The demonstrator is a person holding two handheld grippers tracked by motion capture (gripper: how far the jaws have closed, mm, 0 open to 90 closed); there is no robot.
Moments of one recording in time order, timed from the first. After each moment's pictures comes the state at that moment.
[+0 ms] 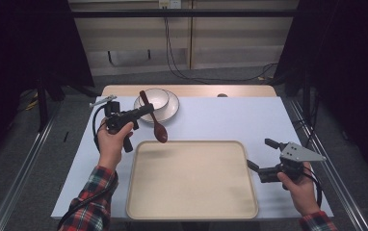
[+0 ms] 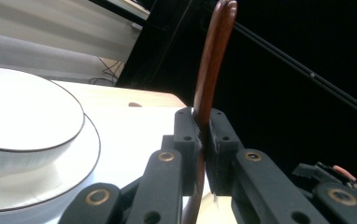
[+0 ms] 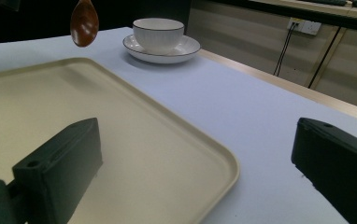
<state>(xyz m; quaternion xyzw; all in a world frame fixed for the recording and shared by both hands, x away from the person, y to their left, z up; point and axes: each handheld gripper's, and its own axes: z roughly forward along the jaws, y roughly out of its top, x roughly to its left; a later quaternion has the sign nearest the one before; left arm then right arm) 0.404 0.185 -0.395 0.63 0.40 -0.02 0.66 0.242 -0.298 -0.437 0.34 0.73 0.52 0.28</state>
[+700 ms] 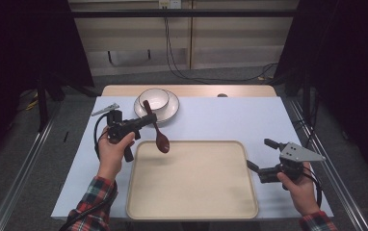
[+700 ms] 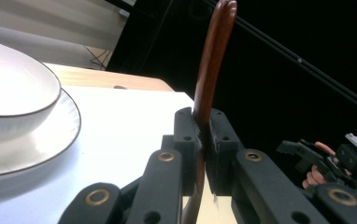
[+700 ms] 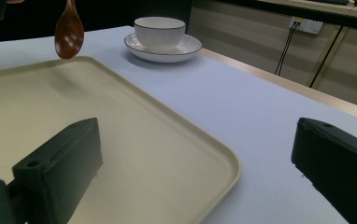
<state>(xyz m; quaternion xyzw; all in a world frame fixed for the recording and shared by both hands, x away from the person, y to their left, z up) 0.382 0.182 -0.406 0.65 0.39 -0.03 0.65 0.242 -0.297 -0.438 0.33 0.74 0.52 0.28</state>
